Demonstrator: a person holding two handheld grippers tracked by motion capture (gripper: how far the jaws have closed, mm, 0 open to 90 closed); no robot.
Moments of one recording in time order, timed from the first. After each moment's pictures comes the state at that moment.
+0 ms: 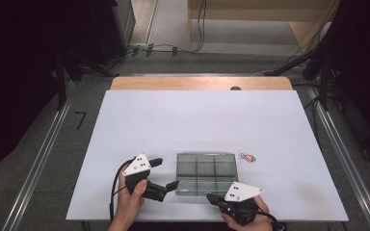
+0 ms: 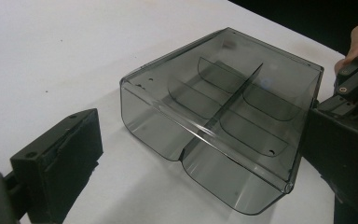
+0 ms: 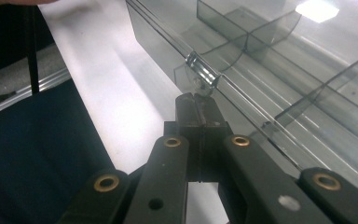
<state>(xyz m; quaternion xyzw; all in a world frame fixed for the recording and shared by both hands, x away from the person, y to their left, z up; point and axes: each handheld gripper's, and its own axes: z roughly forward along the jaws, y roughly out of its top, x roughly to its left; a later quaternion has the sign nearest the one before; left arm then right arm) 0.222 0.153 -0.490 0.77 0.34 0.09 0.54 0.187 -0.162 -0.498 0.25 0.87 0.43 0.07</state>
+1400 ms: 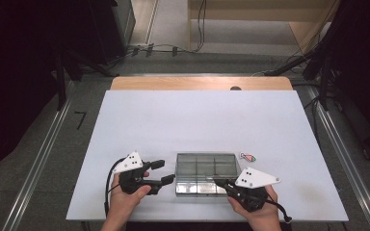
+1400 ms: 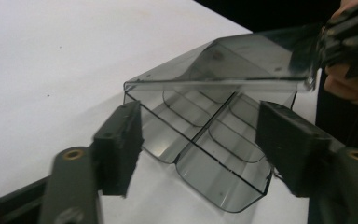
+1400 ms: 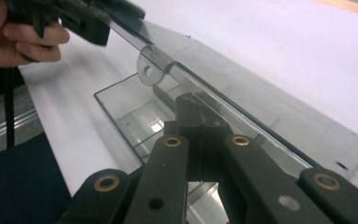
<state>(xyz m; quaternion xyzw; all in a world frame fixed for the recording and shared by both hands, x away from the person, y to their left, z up) 0.222 0.168 -0.483 0.76 0.34 0.06 0.55 0.205 -0.174 -0.454 0.27 0.83 0.48 0.13</state>
